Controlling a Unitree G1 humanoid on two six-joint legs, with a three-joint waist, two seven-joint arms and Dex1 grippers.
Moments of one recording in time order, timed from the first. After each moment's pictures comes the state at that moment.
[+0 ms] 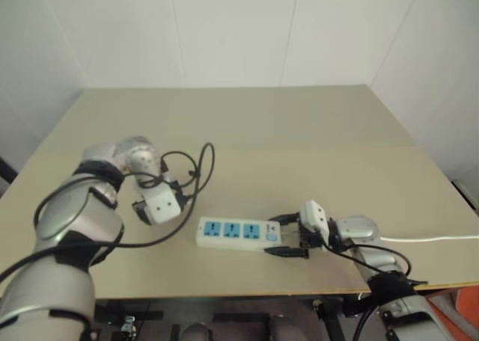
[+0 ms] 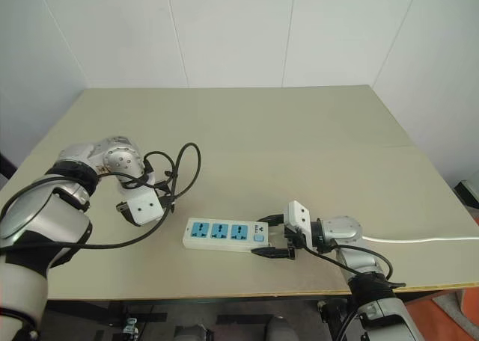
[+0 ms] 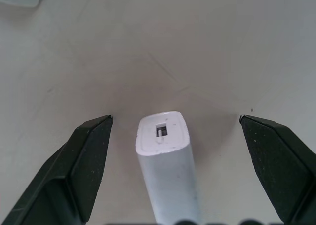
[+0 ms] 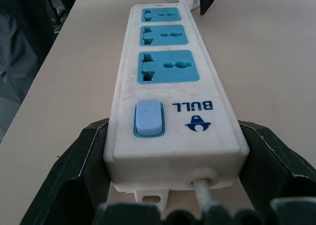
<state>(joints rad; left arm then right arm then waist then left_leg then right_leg) -1.32 0.64 -0.83 1.28 0.48 -1.17 -1.42 -0.42 -0.47 0.15 0.37 0.24 -0.14 1.35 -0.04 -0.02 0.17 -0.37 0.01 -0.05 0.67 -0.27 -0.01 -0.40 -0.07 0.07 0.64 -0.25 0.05</state>
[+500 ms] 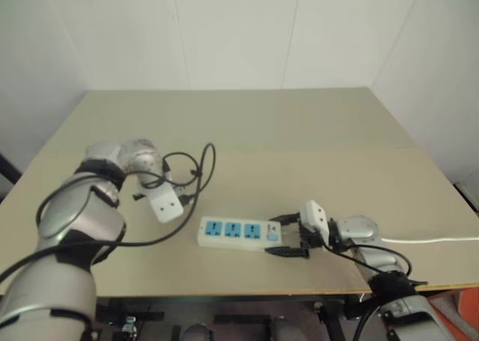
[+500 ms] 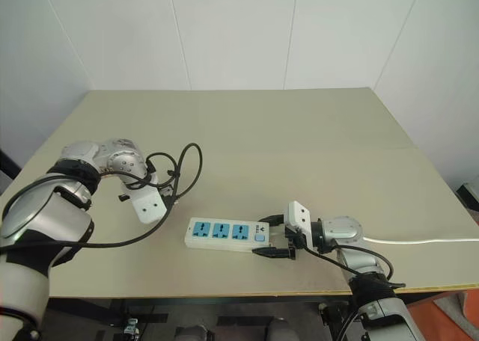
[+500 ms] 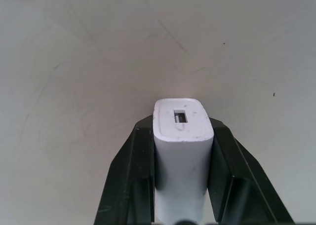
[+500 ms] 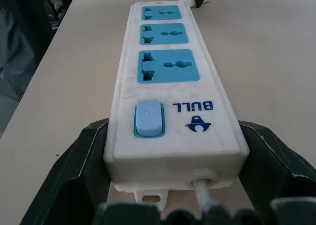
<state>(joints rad) -1.33 0.63 -0.81 1.29 0.66 -1.15 -1.24 -0.42 -0.47 0.15 0.38 0.22 -0.14 1.34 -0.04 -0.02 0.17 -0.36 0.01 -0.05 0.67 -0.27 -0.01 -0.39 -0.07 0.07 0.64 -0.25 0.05</state>
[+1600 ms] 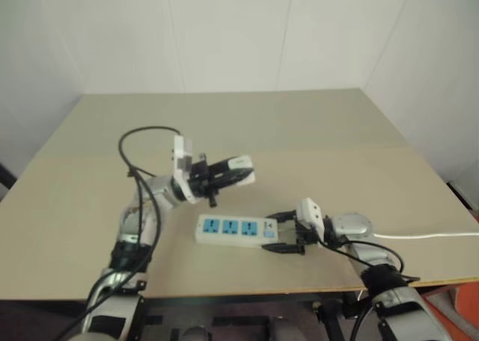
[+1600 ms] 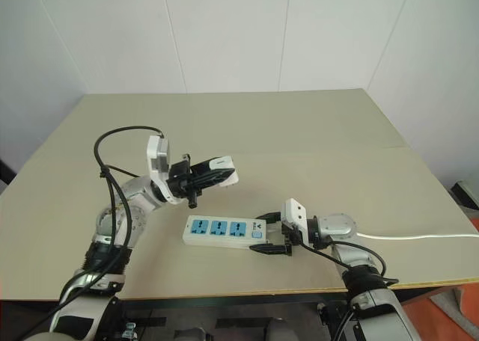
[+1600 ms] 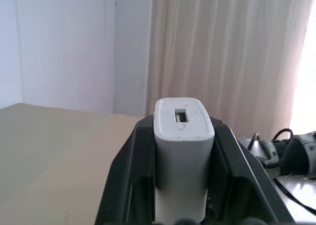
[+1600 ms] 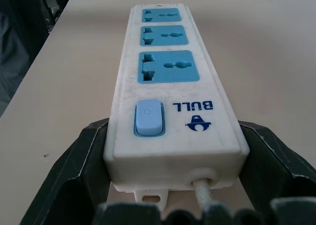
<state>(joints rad) -0.57 0.32 -0.01 0.12 -0.64 0.26 -1.15 -0.50 -0.41 0.16 0.55 0.22 -0.23 1.36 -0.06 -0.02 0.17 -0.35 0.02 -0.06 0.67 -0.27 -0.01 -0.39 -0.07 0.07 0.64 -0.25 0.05</state>
